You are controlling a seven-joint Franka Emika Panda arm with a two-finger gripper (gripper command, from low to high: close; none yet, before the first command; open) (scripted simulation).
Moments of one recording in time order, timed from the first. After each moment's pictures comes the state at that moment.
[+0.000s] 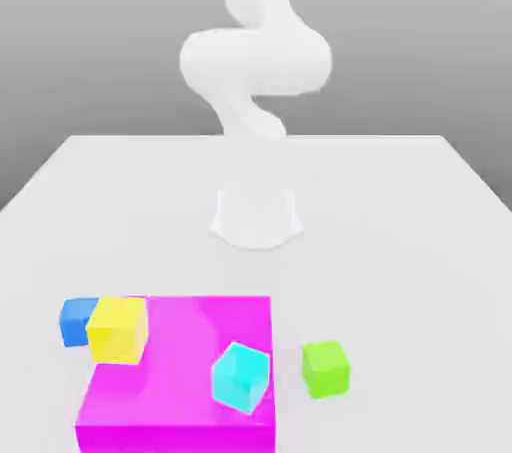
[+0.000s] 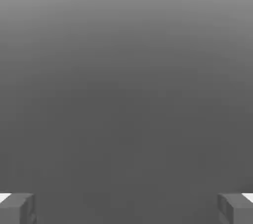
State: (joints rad) arm -0.02 -0.75 -0.01 -2.30 -0.08 2.35 0.68
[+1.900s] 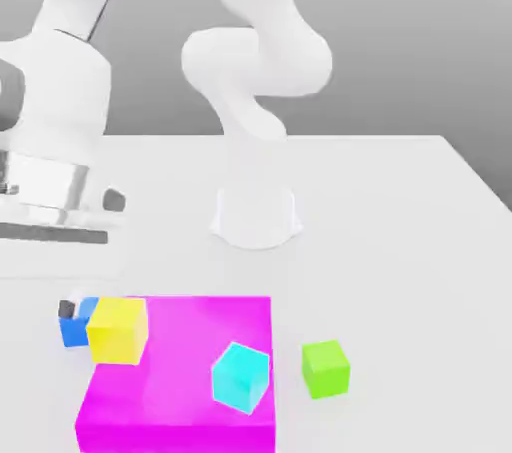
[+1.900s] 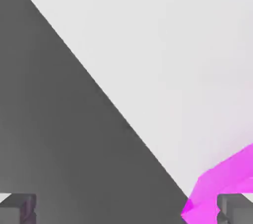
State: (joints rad) arm -0.18 0.33 -0.56 -2.21 -2.23 3.54 -1.77
